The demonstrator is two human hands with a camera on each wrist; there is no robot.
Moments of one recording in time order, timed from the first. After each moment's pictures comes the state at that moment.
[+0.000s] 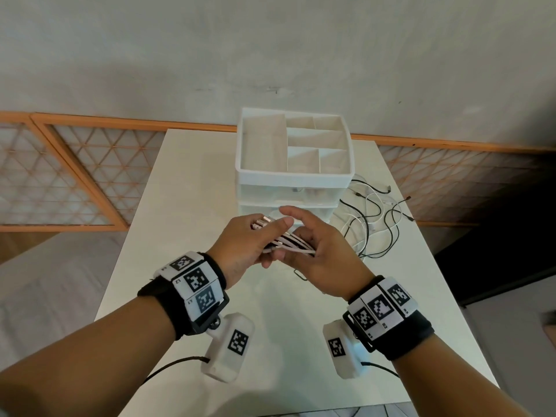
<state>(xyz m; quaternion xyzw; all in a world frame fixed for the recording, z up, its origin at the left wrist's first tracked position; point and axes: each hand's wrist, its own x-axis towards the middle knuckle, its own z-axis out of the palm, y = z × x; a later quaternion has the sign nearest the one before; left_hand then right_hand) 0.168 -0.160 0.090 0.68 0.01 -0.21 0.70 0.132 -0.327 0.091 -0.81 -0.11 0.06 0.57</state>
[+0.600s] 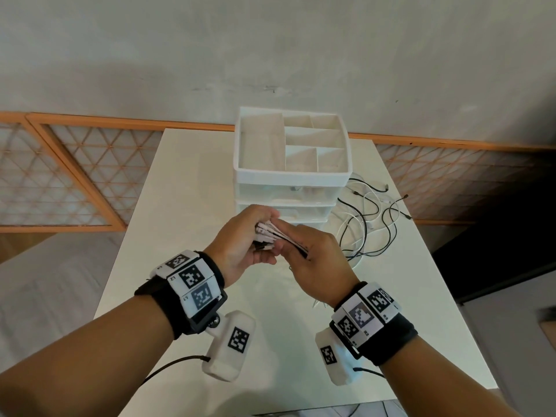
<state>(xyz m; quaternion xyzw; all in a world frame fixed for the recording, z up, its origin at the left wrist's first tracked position) 0.170 -0.160 0.101 0.59 0.09 -0.27 0.76 0.131 -0.316 0.066 -0.88 -0.16 -0.12 0.44</state>
